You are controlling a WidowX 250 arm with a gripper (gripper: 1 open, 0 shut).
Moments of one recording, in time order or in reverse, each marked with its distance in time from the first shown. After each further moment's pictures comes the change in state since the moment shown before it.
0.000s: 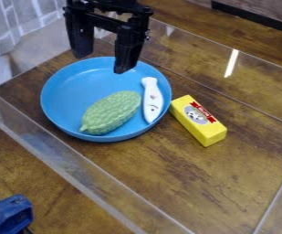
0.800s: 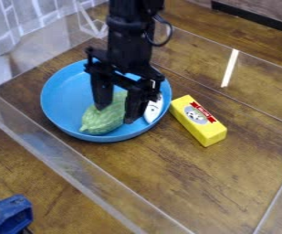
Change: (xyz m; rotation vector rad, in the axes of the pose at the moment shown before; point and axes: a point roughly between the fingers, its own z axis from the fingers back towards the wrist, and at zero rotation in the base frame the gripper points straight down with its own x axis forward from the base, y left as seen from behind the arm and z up) arm 0.011 -0.016 -0.069 0.006 0.031 -0.032
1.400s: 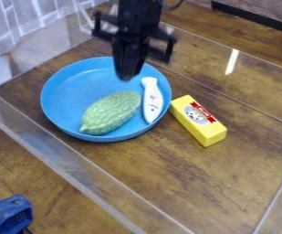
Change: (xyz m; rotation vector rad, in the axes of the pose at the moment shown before) arm 0.025 0.009 0.045 0.057 -0.067 0.093
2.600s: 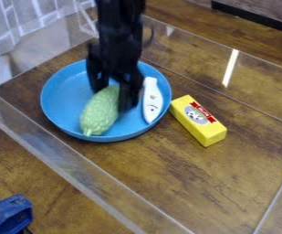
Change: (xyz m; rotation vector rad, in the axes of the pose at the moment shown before) arm 0.009 0.023 -0.080 -0.008 -0.079 -0.267
